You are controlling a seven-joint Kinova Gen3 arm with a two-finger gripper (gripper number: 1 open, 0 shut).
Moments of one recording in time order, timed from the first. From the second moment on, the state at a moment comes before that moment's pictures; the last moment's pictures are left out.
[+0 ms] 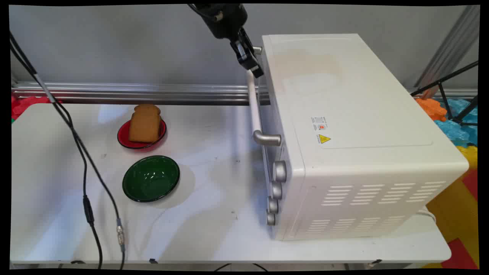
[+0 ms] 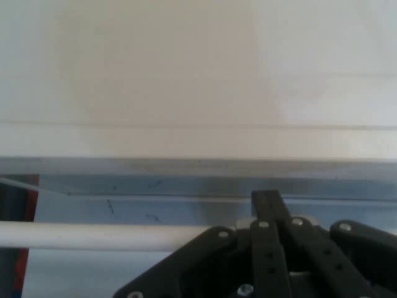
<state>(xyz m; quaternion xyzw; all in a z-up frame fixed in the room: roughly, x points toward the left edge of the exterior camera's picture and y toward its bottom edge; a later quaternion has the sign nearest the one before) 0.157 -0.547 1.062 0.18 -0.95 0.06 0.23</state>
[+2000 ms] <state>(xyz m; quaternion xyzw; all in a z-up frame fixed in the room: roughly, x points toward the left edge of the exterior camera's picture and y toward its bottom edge) 0.229 -0.542 0.991 0.12 -0.97 0.04 0.20</state>
